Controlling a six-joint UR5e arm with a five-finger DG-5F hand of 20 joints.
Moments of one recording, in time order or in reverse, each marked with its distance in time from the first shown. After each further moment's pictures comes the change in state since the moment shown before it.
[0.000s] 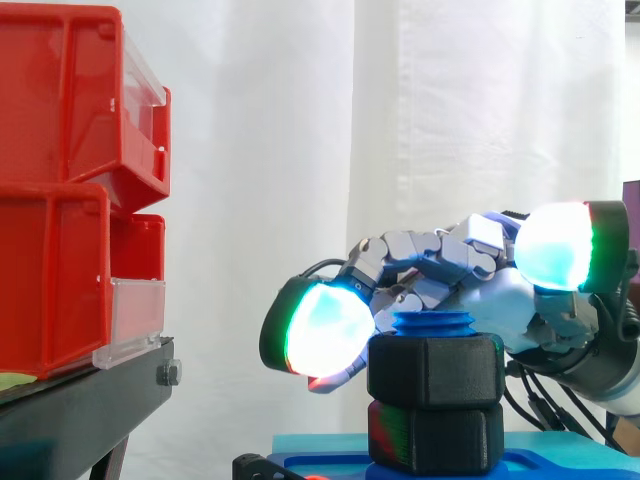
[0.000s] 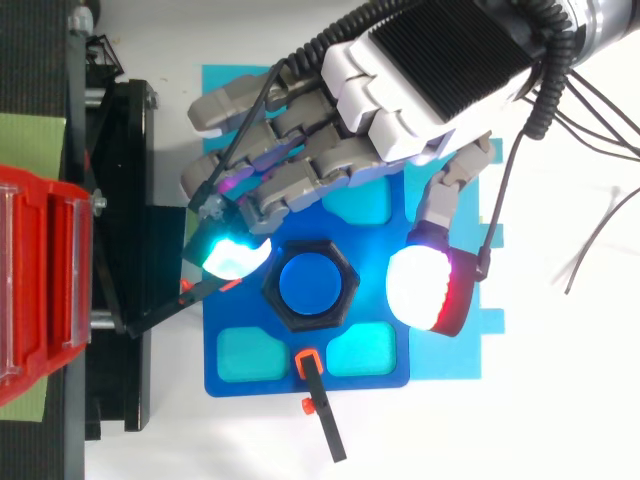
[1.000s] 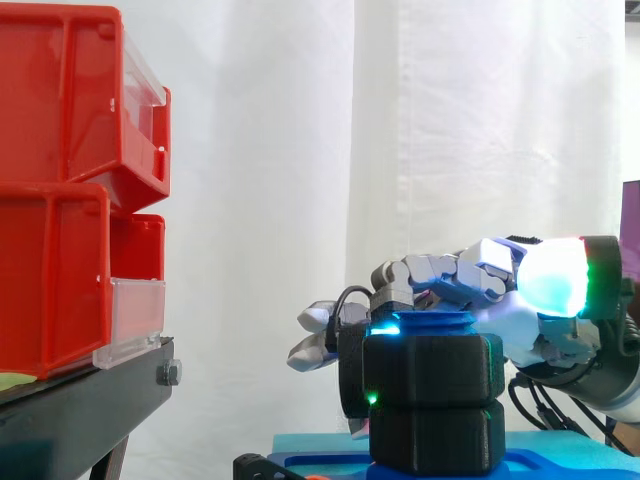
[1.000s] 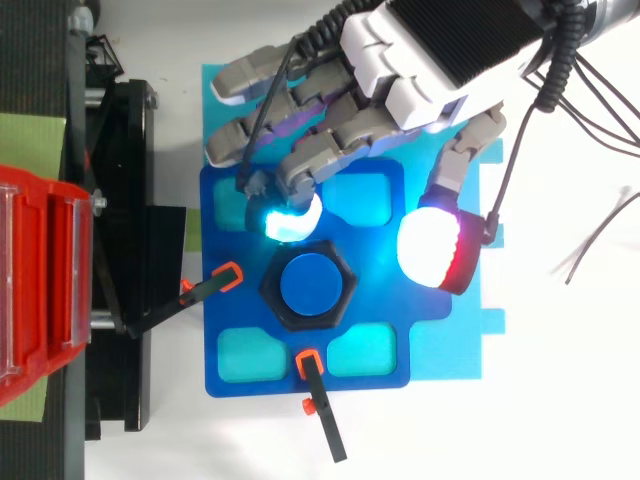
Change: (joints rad) arm -0.034 0.000 -0.023 0.012 -0.020 0.001
